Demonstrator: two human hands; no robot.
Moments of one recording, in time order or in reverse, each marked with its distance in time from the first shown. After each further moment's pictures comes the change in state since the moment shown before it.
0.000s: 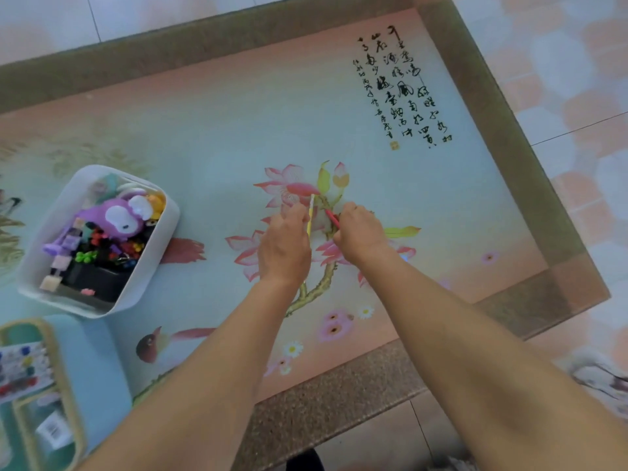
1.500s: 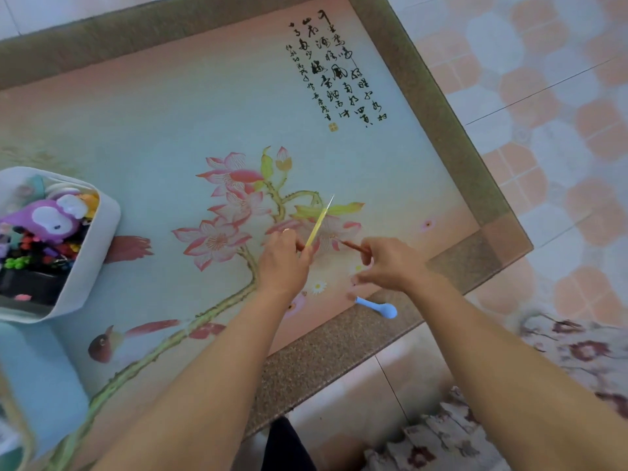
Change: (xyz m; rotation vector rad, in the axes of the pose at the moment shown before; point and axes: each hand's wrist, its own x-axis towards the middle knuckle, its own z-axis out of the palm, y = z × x) left_hand -0.051 0.041 0.043 -0.096 -0.283 -0.067; right_hand -0.107 0.122 -0.021 0.194 -0.267 0.115
